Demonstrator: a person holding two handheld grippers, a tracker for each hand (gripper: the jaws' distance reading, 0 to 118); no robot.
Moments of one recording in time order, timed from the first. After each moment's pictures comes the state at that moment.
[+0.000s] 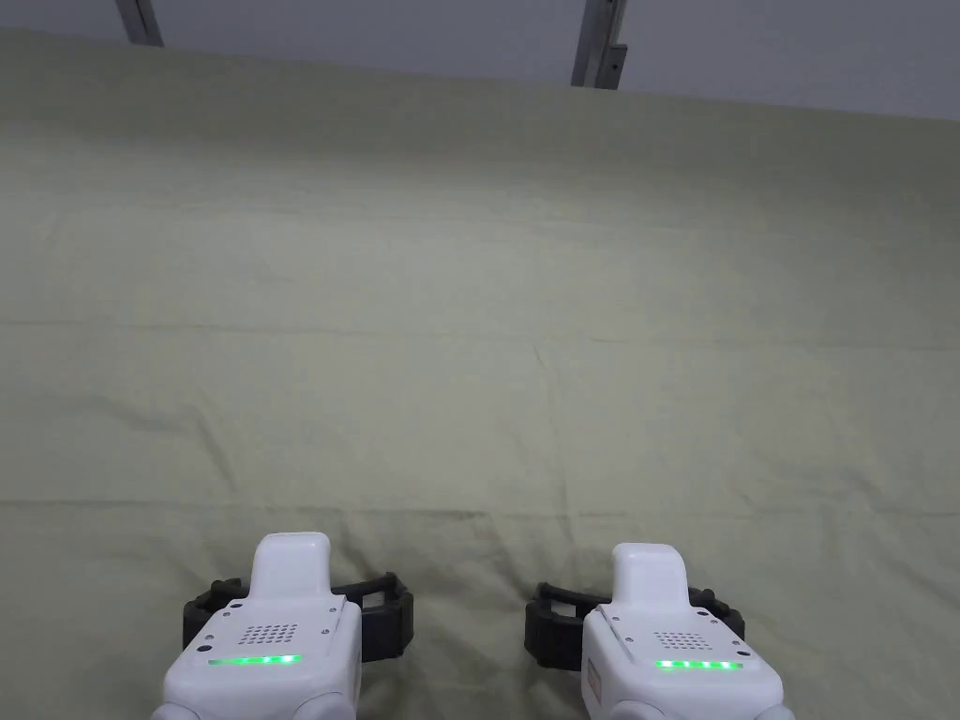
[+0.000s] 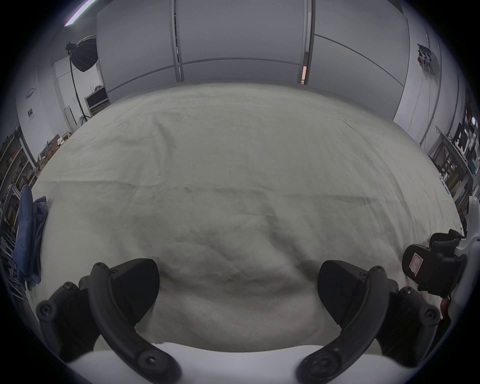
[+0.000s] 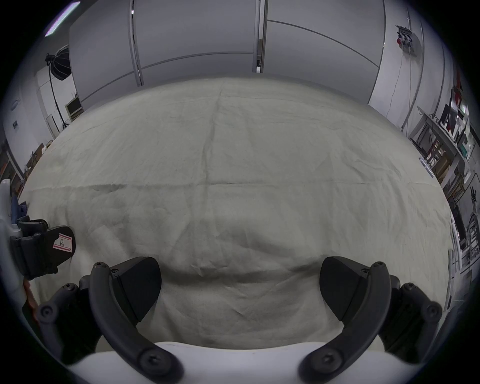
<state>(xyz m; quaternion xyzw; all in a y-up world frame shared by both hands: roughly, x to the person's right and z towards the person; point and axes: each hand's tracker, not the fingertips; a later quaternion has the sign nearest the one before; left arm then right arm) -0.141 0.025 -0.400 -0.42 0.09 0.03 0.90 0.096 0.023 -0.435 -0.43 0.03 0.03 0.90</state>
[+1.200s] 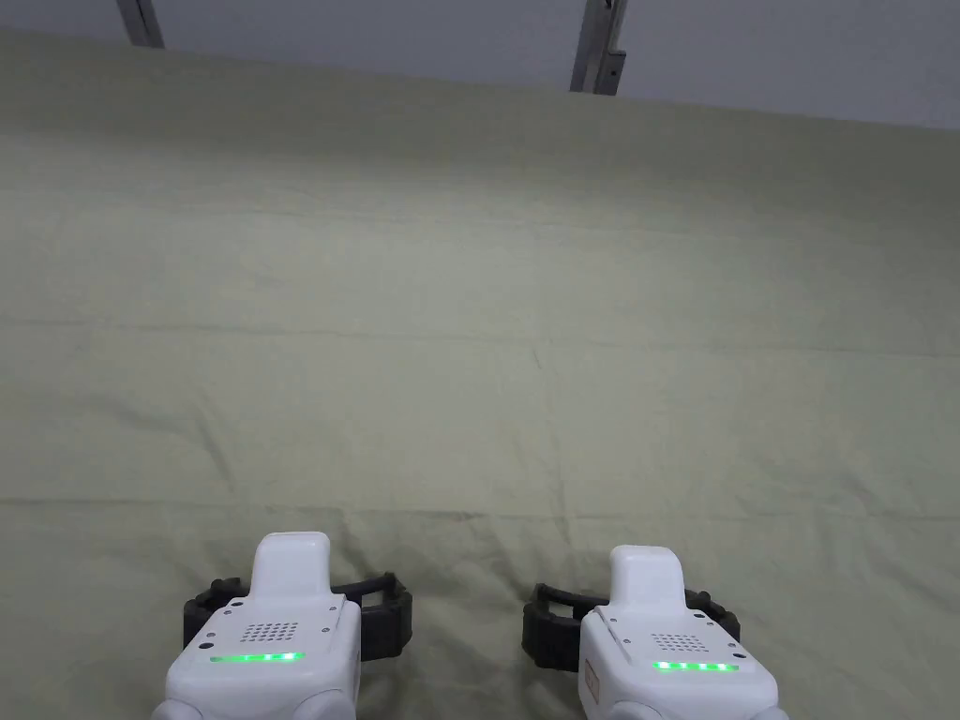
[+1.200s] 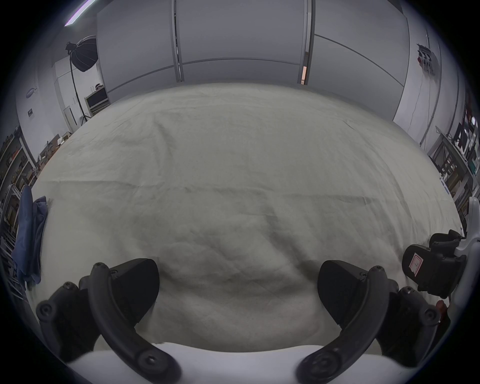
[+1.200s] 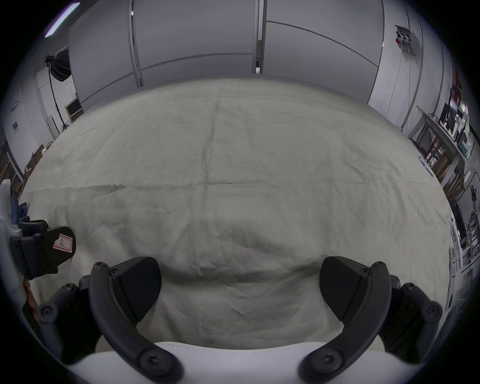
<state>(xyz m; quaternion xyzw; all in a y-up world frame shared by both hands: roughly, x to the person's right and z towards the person) -0.141 0.024 -0.399 -0.42 0.09 0.03 0.90 0.096 0.022 -0.434 -0.43 0.03 0.03 0.90</state>
